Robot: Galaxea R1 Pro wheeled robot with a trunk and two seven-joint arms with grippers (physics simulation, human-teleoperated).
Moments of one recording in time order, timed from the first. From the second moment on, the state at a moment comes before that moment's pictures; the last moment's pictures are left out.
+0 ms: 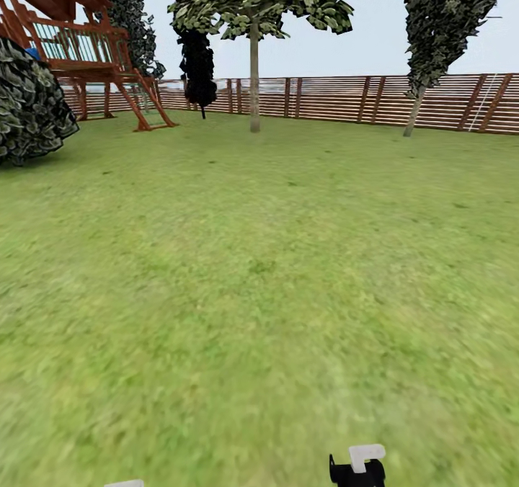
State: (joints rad) left arm -0.38 0.14 0.06 -0.04 0.06 -0.27 -0.05; right arm -0.45 0.04 -0.17 -0.03 0.33 -0.43 -0.21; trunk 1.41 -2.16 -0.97
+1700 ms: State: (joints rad) left arm -0.38 0.14 0.06 -0.04 0.06 -0.27 -0.05; right arm -0.45 0.04 -0.17 -0.03 0.33 -0.43 -0.21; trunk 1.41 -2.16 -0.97
